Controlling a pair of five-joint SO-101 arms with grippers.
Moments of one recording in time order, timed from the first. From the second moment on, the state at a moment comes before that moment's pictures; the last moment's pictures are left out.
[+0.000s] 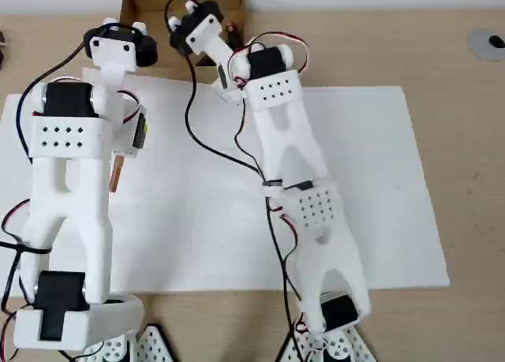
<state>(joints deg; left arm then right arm) -1.9 -8.4 -5.6 94.4 -19.7 -23.1 58.0 -74.4 85.2 20.4</state>
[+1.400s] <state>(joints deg) -1.4 -45.4 48.3 62.7 -8.1 -22.1 66.2 -72.7 83.1 36.1</state>
